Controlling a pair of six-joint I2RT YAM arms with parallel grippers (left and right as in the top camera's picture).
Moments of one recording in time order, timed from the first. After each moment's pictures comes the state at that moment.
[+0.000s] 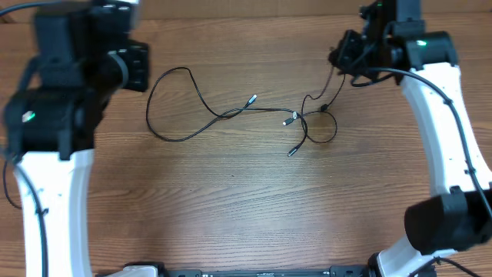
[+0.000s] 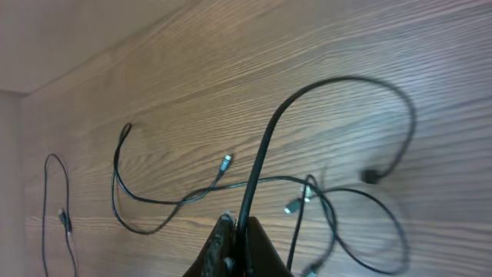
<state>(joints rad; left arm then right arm) -0.01 1.43 1.87 -1.06 0.11 0.08 0.11 1.81 1.83 -0.99 -0.34 0.47</state>
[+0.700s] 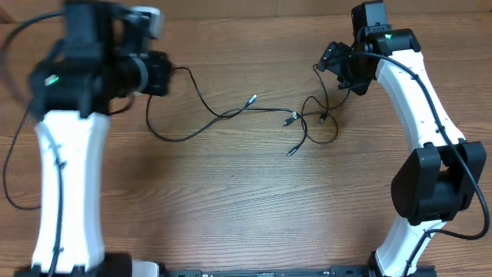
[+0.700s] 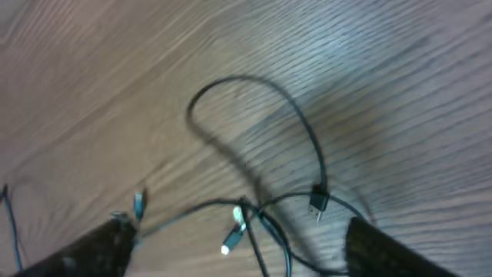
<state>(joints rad) -0.10 1.61 1.90 -1.24 0.32 0.03 0.11 2.00 1.82 -1.02 -0.16 0.61</state>
